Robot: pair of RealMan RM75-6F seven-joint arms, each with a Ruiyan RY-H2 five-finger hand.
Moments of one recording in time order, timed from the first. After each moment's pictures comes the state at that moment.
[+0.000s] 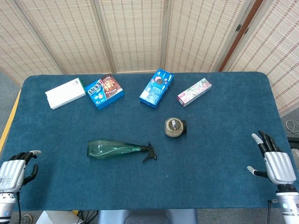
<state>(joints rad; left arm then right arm) -0.09 -1.17 -0.04 -1.58 1.45 1.43 0.08 0.08 -1.14 0.05 -1.57 -1.45 1.42 -0.04</state>
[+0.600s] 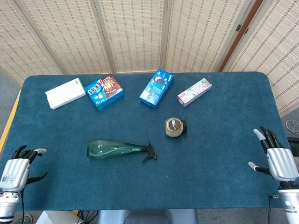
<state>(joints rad) -0.11 -1.18 -0.04 -1.58 1.53 1.47 0.04 0.09 -1.12 0.07 -1.55 -1.47 1.44 0.00</state>
